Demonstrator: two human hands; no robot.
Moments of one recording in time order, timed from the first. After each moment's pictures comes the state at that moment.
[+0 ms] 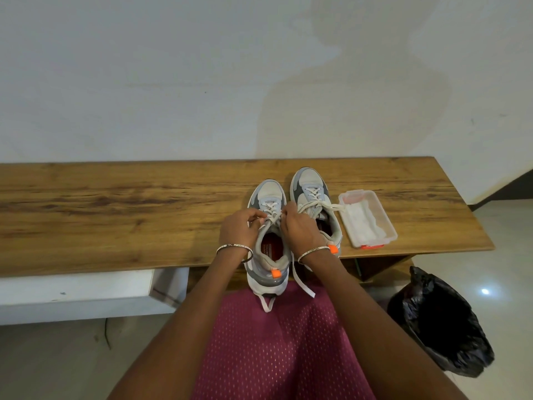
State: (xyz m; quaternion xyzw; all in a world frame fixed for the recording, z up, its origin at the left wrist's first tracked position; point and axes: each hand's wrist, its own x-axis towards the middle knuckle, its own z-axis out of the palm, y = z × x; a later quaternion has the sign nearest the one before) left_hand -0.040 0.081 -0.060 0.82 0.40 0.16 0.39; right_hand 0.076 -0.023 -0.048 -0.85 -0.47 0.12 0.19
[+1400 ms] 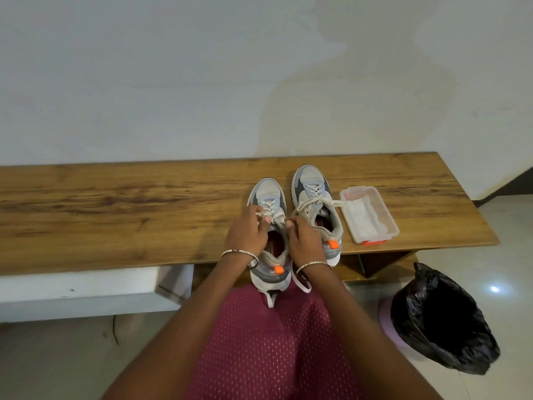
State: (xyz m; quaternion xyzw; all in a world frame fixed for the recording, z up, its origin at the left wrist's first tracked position) left_hand -0.045 0.061 -0.053 0.84 0.40 0.11 0.35; right_hand 0.049 -0.052 -0.062 -0.83 -0.29 0.18 0.44
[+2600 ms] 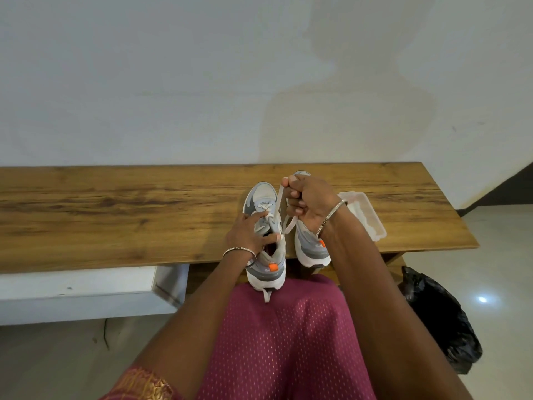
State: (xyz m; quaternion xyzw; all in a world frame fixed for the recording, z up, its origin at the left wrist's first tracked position) left_hand -0.045 0.063 -0.067 0.83 0.40 0.05 0.38; right_hand 0.062 -0.035 0.080 -0.60 -0.11 0.48 0.63
